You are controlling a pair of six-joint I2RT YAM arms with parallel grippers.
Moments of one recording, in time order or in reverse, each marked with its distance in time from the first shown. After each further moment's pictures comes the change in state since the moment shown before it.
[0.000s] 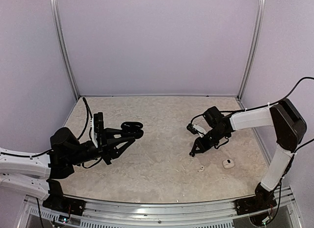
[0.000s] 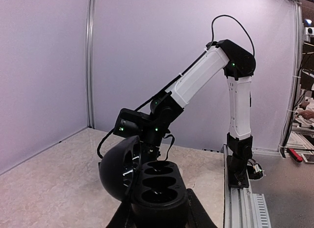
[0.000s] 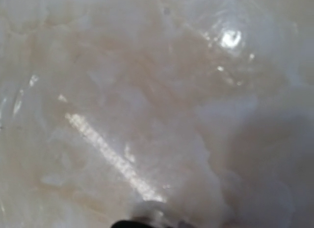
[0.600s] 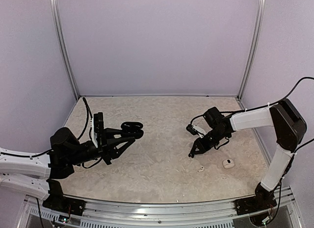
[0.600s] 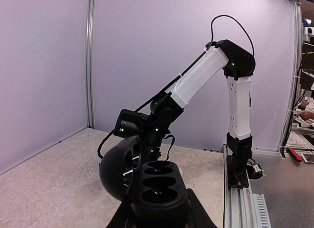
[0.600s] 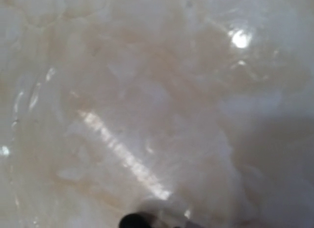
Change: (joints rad) left arm 0.000 0.000 0.000 0.000 0.002 0.000; right arm 0.000 0.000 -0.007 -0.002 -0.042 -0.003
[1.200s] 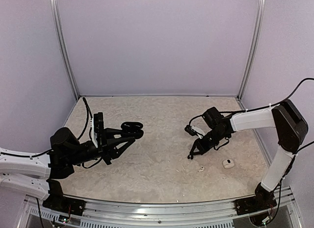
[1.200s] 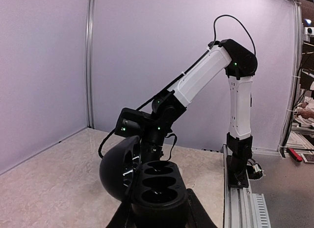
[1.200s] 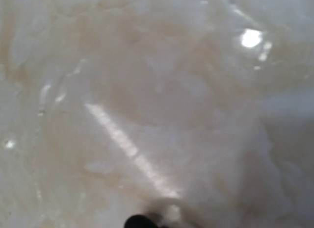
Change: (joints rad) left arm 0.000 0.000 0.000 0.000 0.000 0.000; right arm 0.022 -0.016 -0.004 -0.008 -0.032 -0.004
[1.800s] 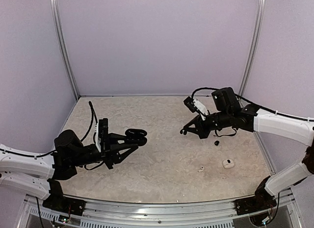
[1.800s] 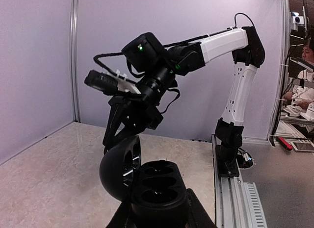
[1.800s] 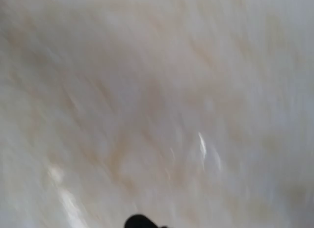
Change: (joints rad) left arm 0.000 0.054 -0.021 0.047 0.069 0.003; right arm 0.122 -0.362 0.025 0.104 0.096 -0.038
